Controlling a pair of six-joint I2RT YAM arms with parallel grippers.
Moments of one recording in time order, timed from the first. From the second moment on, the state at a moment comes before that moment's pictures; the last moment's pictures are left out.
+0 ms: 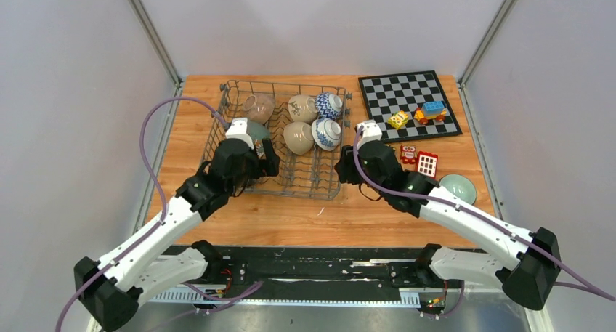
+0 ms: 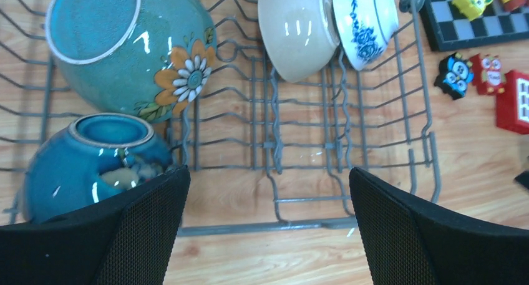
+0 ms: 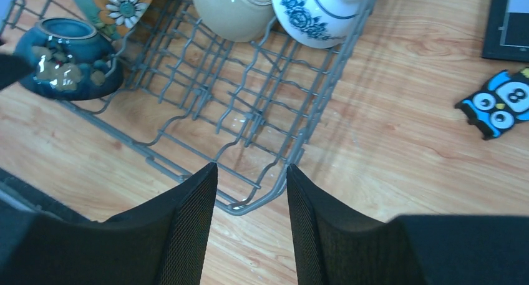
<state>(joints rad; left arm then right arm) -0.67 0.87 0.78 -0.39 -0.36 -0.48 0.86 1.07 0.88 -0.32 0.30 0.45</state>
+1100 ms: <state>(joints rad) -0.31 0.66 0.69 -0.67 -0.27 -0.91 0.86 1.31 0.92 -0.04 -0.15 0.46</state>
